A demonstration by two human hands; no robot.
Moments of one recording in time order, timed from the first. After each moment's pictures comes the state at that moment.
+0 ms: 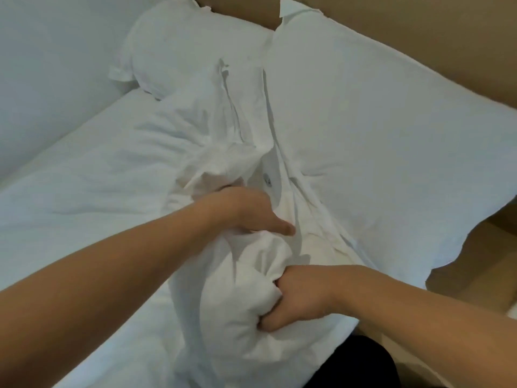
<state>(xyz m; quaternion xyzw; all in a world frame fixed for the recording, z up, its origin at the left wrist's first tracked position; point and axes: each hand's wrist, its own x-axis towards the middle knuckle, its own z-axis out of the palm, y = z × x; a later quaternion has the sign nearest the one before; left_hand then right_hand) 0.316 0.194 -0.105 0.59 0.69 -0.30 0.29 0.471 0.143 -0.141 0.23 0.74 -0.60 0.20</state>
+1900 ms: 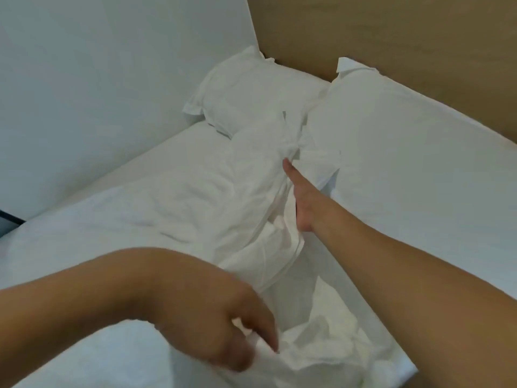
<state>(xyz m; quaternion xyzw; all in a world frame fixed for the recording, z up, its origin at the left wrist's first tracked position) 0.315 0.080 0.052 0.59 0.60 -0.30 0.46 0.338 0.278 -0.130 0.35 0.31 -0.88 -0.10</state>
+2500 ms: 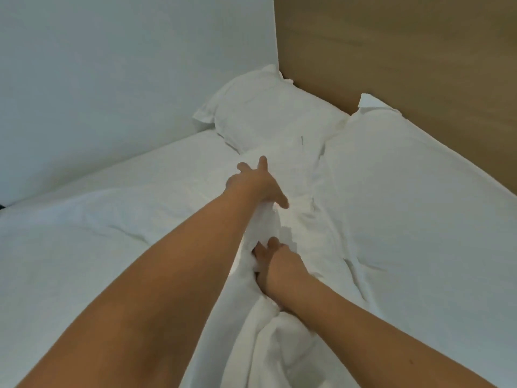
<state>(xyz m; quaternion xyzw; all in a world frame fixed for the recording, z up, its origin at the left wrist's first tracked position) 0.182 0.269 -0.043 0.36 0.91 -0.02 0.21 0.303 0.206 -0.130 0.30 0.92 -0.22 0.10</state>
